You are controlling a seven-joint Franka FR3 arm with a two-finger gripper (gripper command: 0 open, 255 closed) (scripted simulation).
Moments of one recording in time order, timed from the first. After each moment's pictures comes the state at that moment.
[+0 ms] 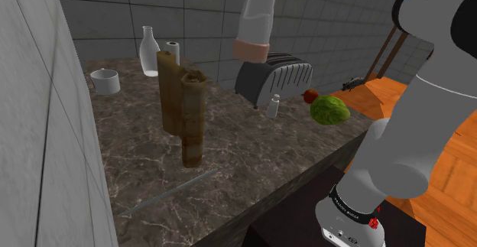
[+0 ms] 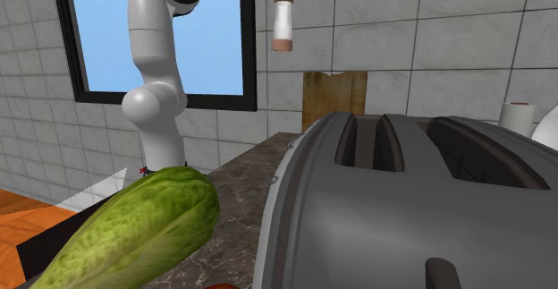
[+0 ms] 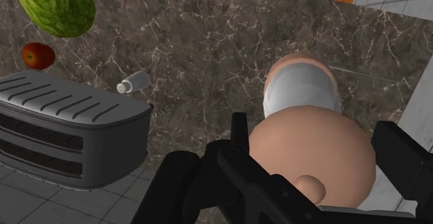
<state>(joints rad) 0.27 0.00 0.42 -0.94 -0.07 0.79 0.63</state>
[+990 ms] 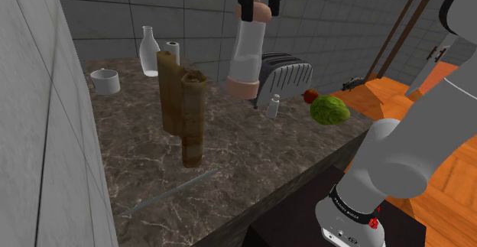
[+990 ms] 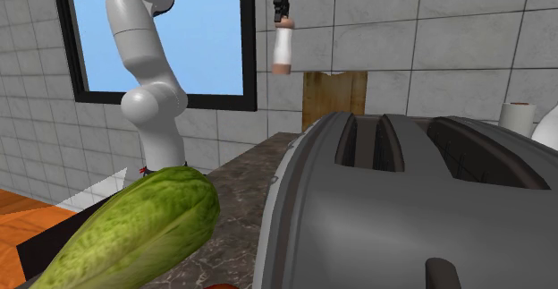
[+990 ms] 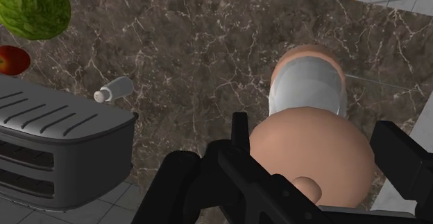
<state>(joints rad) 0.24 -0.22 0.37 -1.44 0.02 1.08 0.59</state>
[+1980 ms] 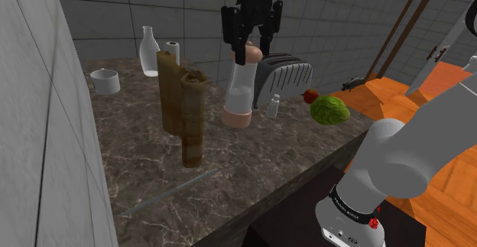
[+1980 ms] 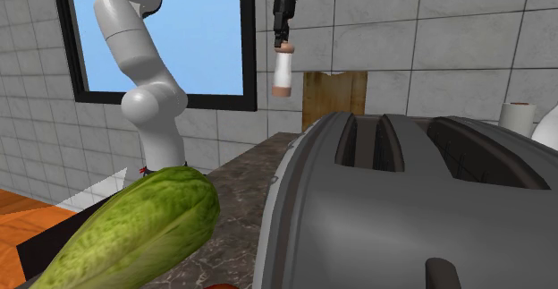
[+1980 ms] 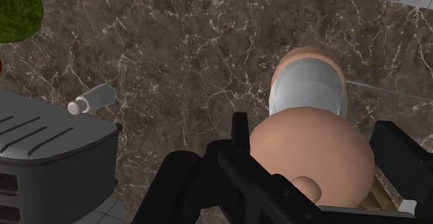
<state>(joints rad) 0.25 -0.35 0.35 -1.78 0.05 1.30 0.56</state>
